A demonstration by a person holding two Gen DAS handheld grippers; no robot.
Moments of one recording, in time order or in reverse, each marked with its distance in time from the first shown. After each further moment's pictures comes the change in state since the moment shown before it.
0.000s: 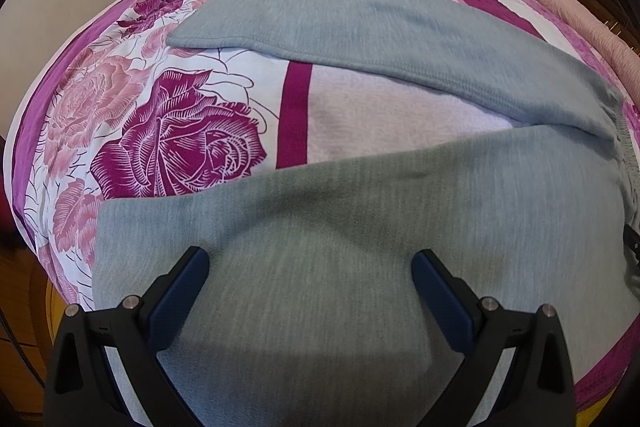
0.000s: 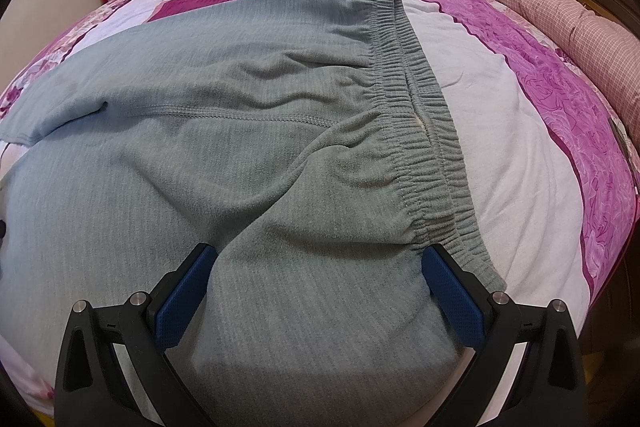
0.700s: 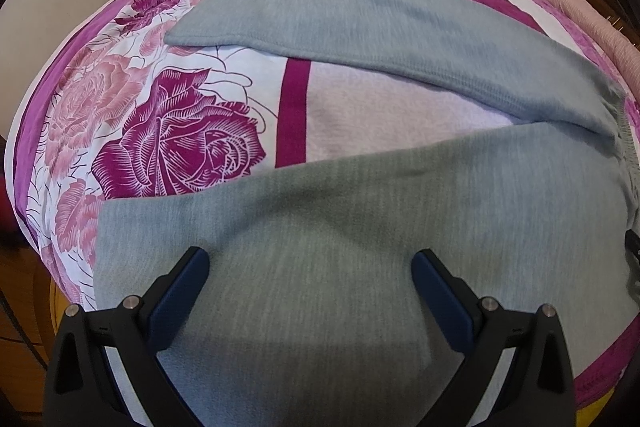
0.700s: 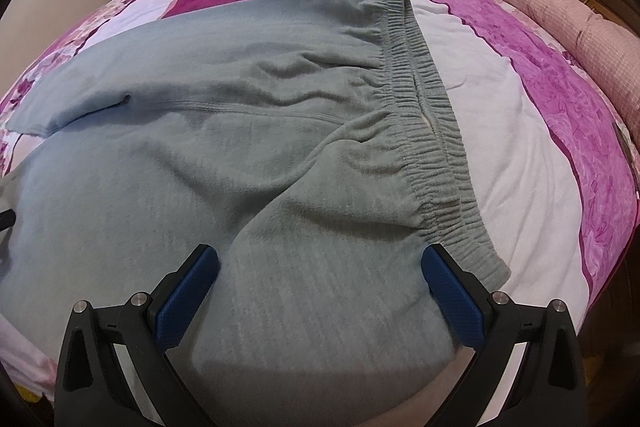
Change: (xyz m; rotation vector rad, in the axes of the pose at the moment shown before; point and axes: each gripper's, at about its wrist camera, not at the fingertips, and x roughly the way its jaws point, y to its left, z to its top) left arm 0.001 0.001 0.006 0.008 0.036 0.004; right arm -0.013 0.004 0.000 -0.024 0.015 0.033
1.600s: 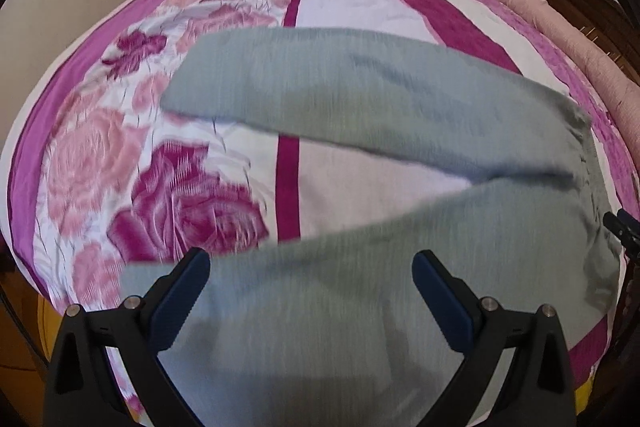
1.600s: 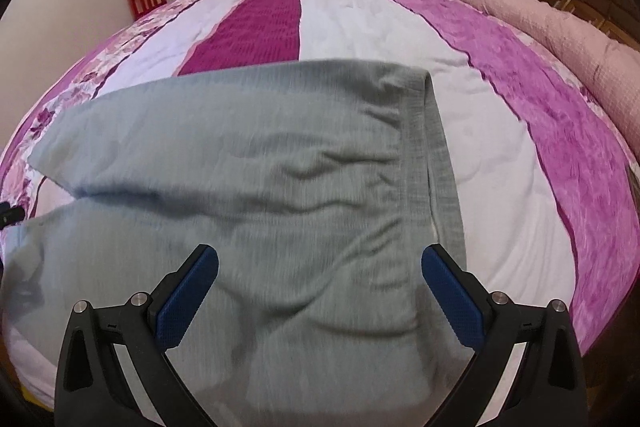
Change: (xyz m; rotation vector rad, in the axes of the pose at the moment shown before) left arm -0.033 0.011 0.044 0.031 -0.054 -0.102; right arm -0.017 -0.002 0.062 -0.028 -0.084 0.073
